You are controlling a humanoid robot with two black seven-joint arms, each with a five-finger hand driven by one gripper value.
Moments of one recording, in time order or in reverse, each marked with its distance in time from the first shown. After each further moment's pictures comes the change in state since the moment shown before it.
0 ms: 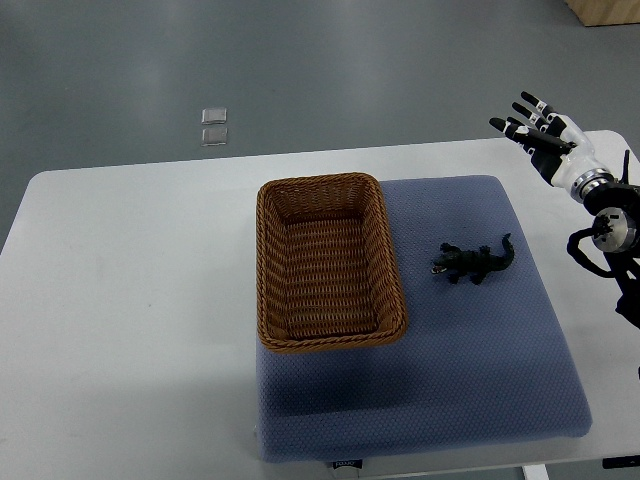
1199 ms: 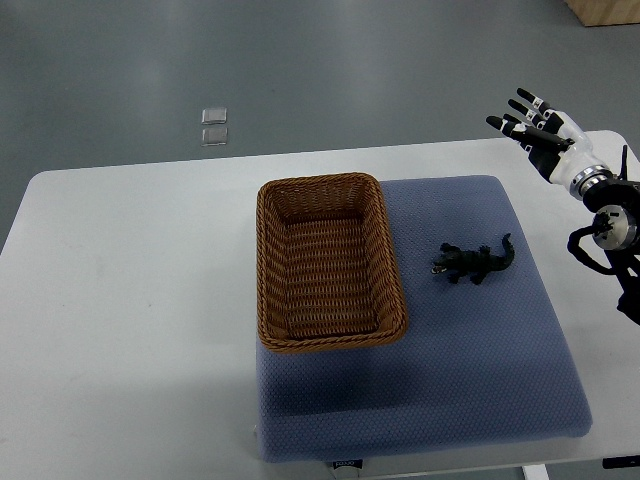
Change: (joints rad) left arm 0.000 0.000 -0.003 -0.005 0.000 0.000 0.002; right arm 0.007 -0.009 -0.018 0.006 -0.001 0.013 0.005
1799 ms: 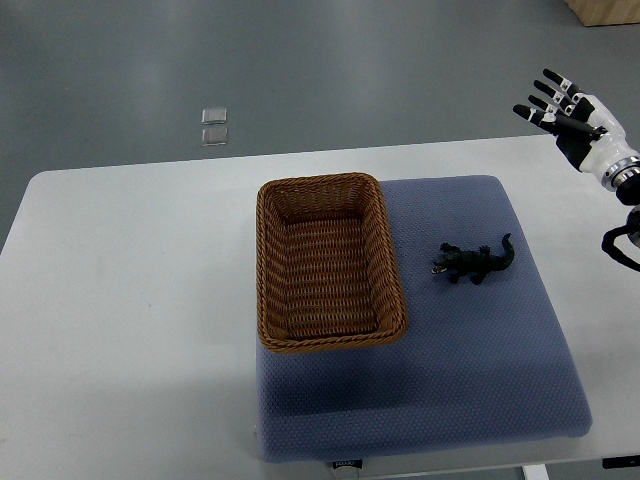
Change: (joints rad) left arm 0.000 0.000 0.000 0.001 0.000 0.001 0.000; right arm -0.011 -0.089 -0.010 0.007 -0.017 0.110 0.074
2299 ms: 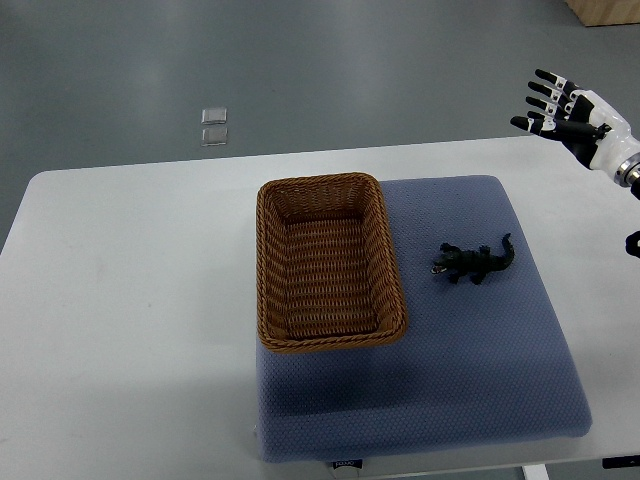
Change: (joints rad) left arm 0.000 0.000 0.000 0.000 0.000 0.000 0.000; right arm 0.017 -0.102 -0.192 0.062 -0.024 0.017 0.045
